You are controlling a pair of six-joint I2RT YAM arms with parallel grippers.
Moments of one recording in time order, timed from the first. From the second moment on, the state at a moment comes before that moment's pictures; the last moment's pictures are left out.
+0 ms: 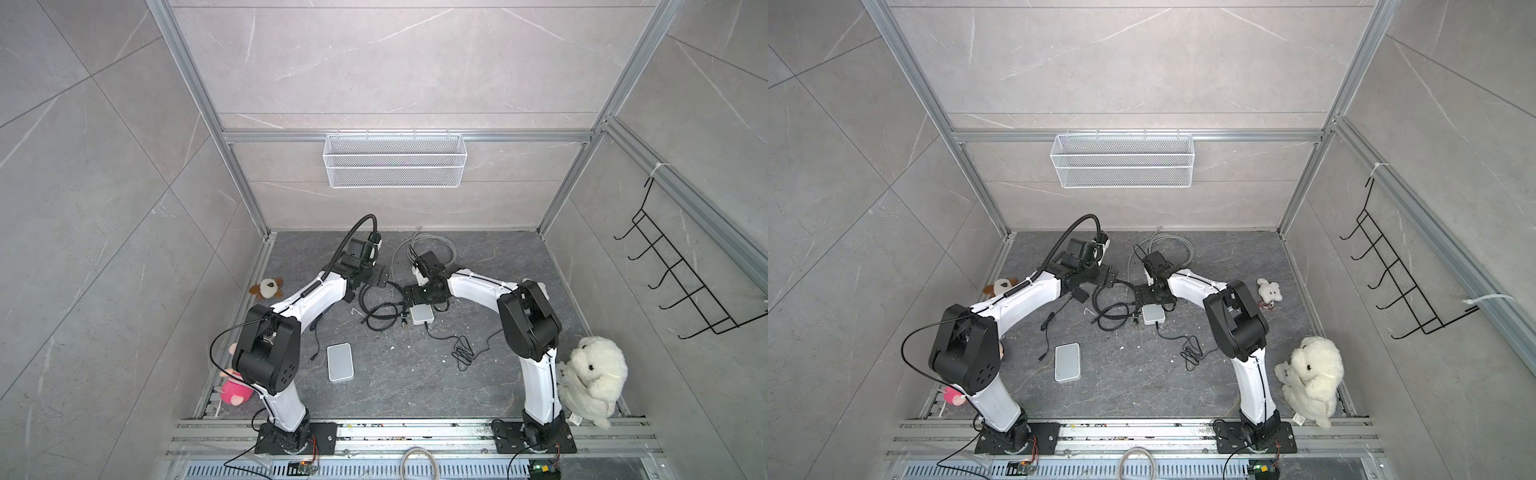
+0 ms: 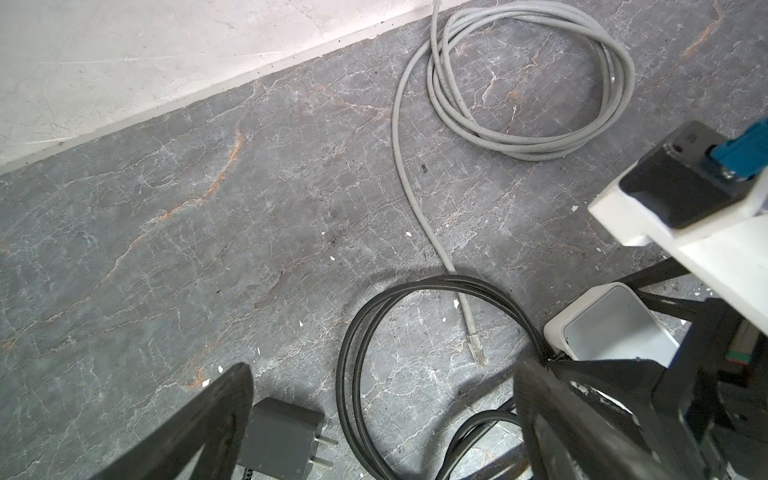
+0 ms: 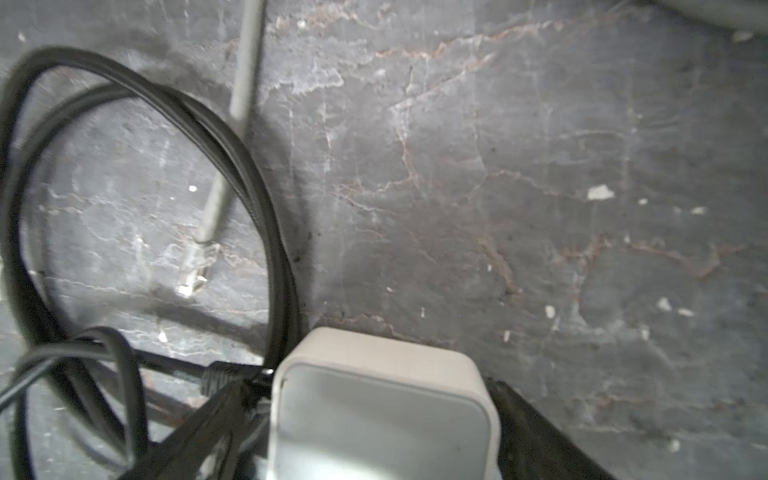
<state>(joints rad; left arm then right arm) -0.46 1.73 1.29 -0.33 -0.06 0.01 0.56 2.11 1.51 -0.53 -0.10 0.32</state>
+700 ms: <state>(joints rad) -0.46 1.73 1.29 -0.33 -0.06 0.01 0.56 2.11 1.51 -0.53 -0.08 0.31</state>
